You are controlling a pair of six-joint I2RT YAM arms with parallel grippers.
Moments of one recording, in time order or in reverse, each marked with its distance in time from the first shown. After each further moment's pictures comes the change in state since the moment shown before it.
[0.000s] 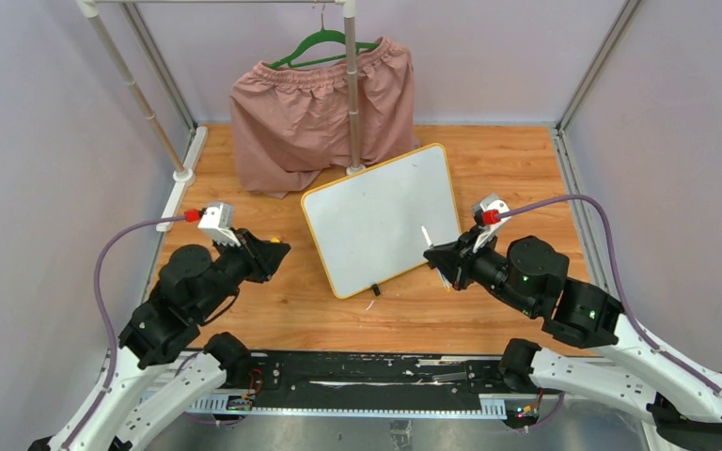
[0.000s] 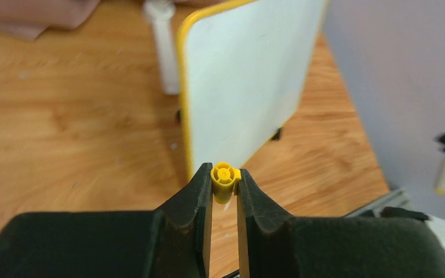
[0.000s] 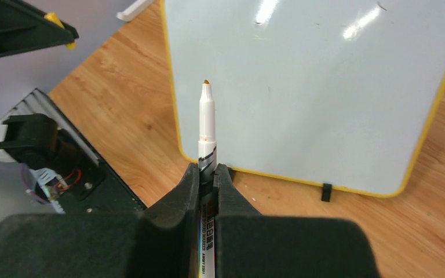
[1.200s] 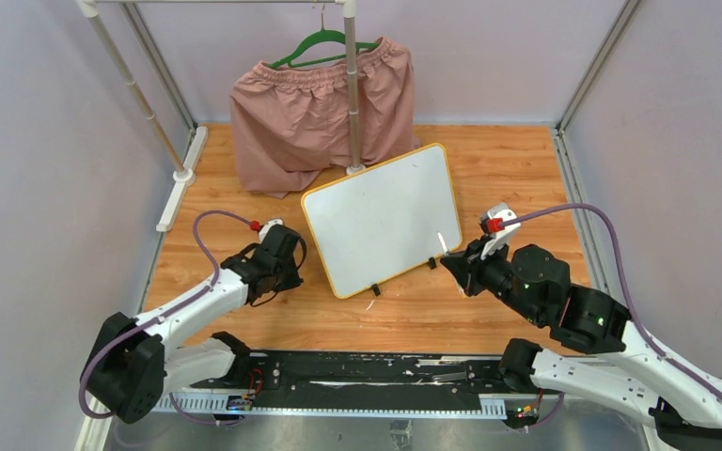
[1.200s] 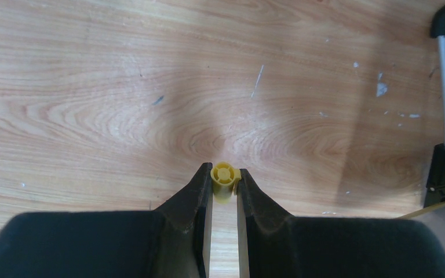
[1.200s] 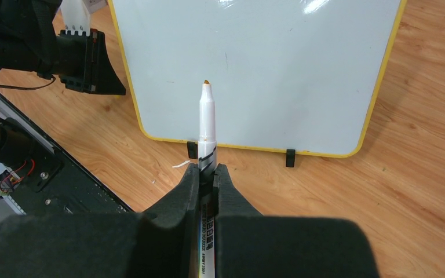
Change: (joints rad) left arm 0.098 0.652 -0.272 0.061 -0.164 -0.162; right arm 0.000 -0.062 -0.031 -0.153 0.137 -0.006
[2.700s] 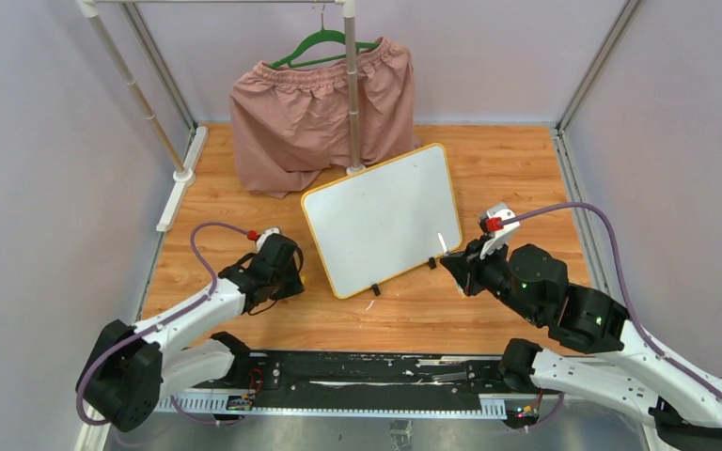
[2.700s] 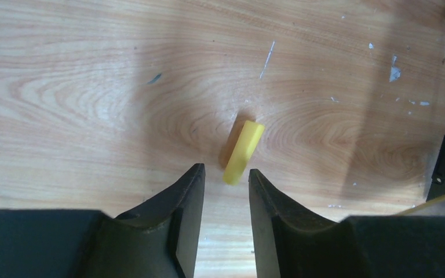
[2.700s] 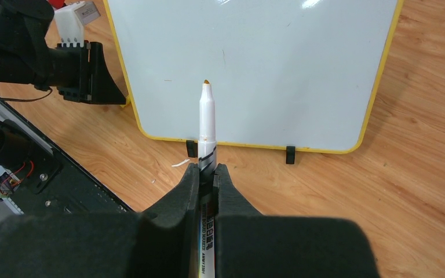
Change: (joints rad) left arm 0.000 -0.015 -0.105 0.088 0.052 -0.049; right arm 0.000 0.005 -0.003 -0.005 0.013 0.018
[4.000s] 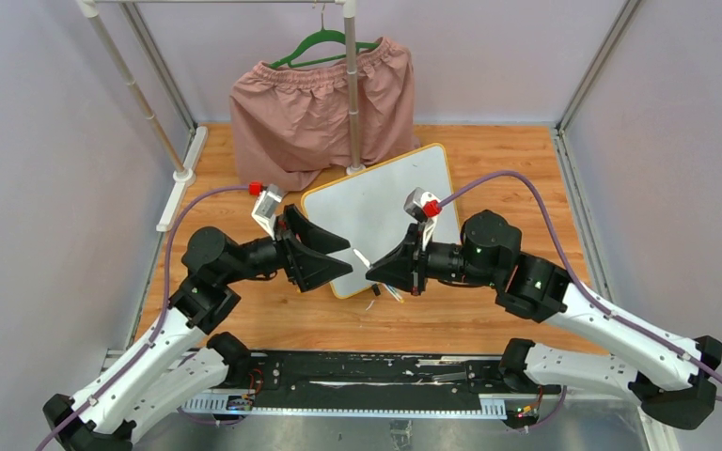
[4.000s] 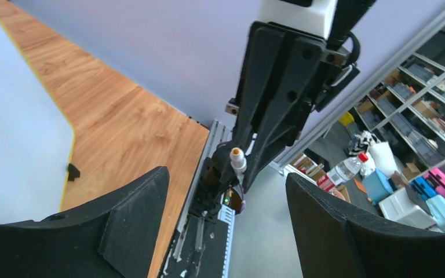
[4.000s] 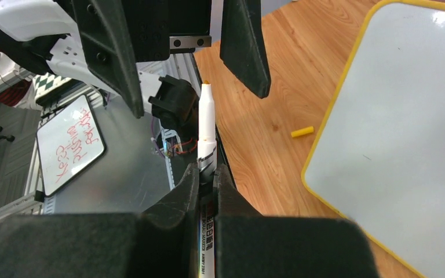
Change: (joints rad) left arm -0.094 -0.406 0.209 0.611 0.860 0.051; right arm 0.000 0.303 0.103 0.380 -0.673 -0.003
